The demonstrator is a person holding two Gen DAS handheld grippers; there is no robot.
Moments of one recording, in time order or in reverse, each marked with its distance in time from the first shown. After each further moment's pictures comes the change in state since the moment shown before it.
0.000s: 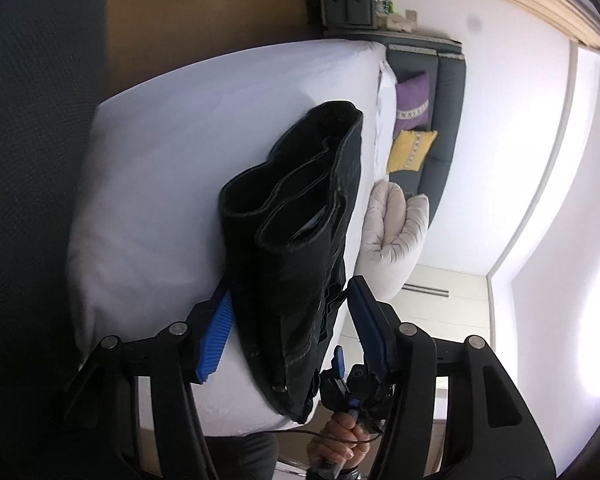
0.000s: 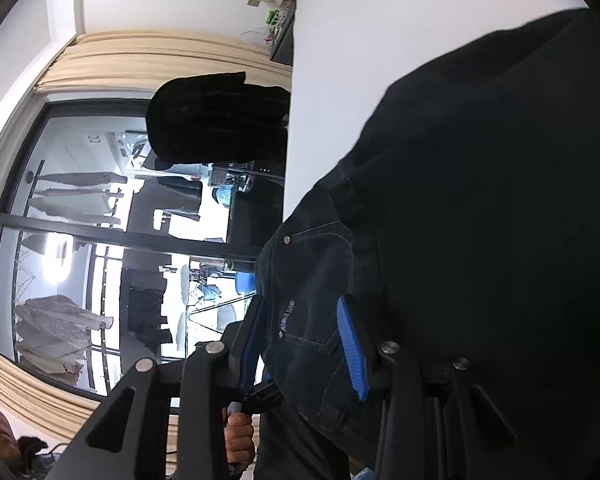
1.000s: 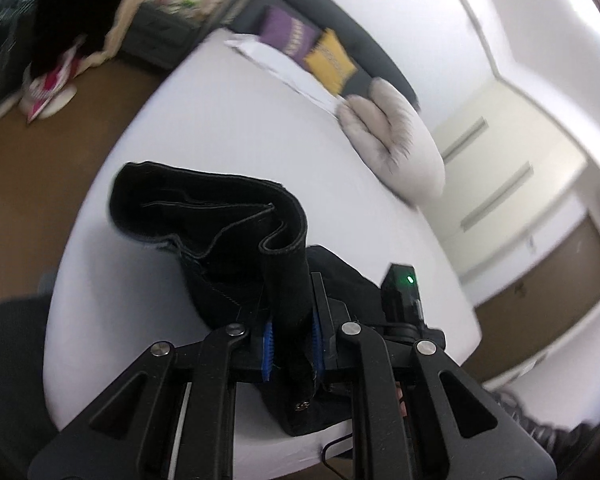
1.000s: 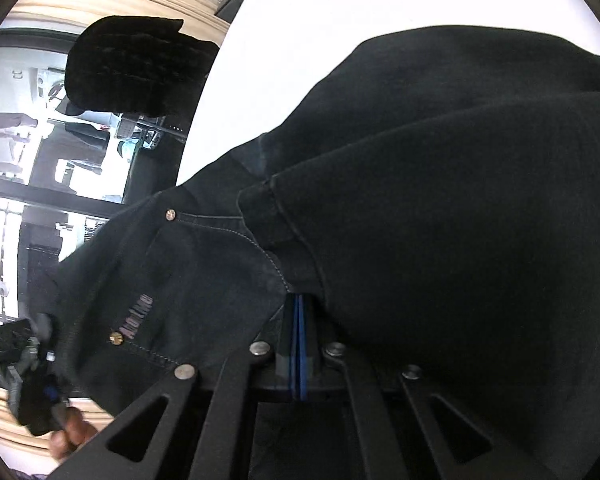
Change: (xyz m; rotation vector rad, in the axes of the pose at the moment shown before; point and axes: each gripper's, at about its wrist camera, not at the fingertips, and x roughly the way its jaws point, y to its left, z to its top) left arm 0.068 -0.212 -0.107 0.941 0.043 0.217; right arm 0.061 0.000 0.018 -0.134 0.122 -0.400
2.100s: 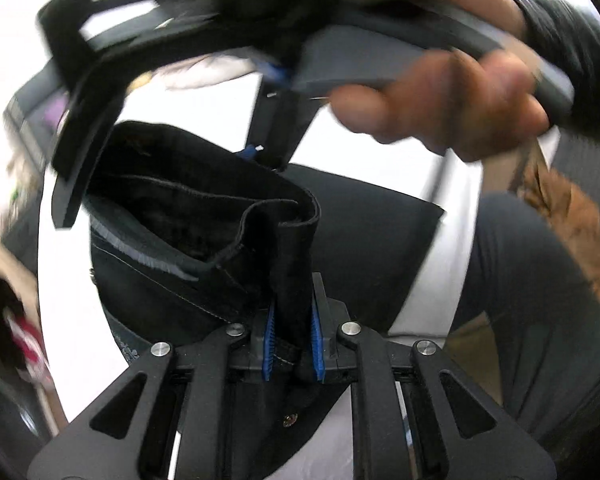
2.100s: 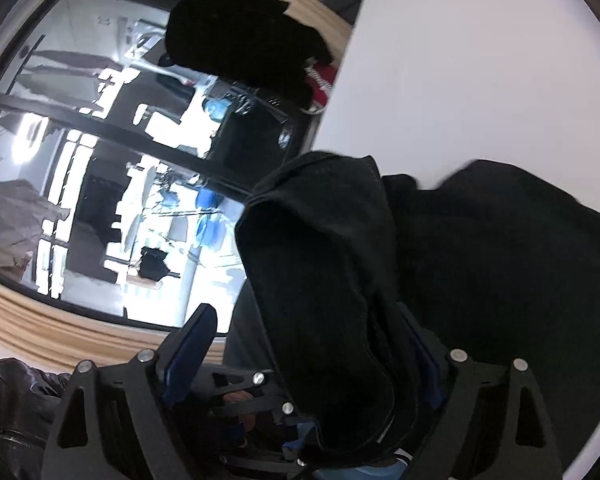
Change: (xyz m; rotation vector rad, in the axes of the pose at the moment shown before) left arm 0.168 -0.228 -0.168 1.102 0.256 0.050; right arm -0.133 0.053 0.008 -0.195 0.079 0.188
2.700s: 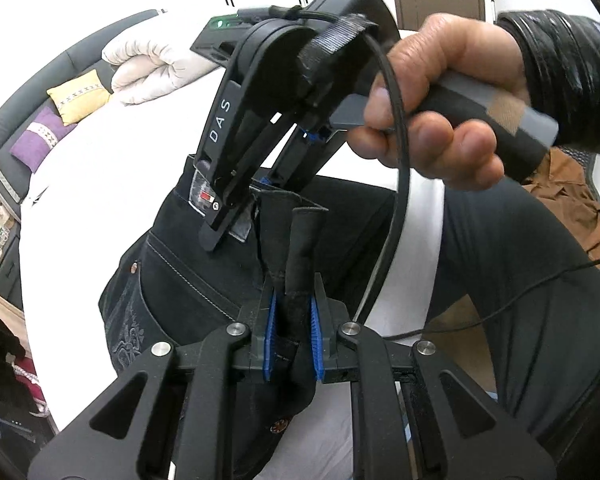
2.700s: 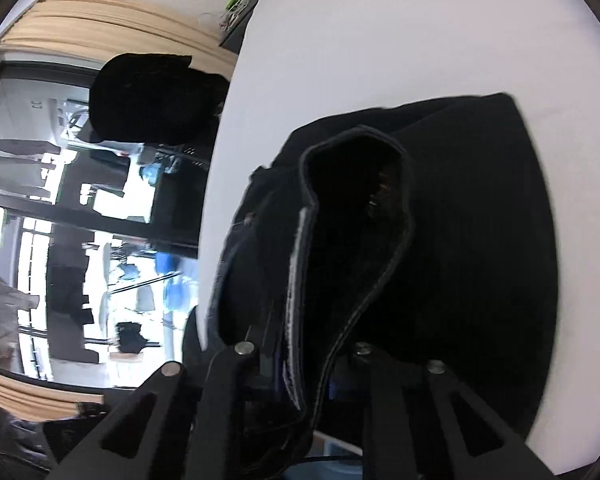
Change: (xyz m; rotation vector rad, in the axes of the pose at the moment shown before) left arm 0.005 -0.019 0.003 0.088 0.036 -0.069; right arm -0.020 -0.082 -0.050 0.223 -0.174 -0.145
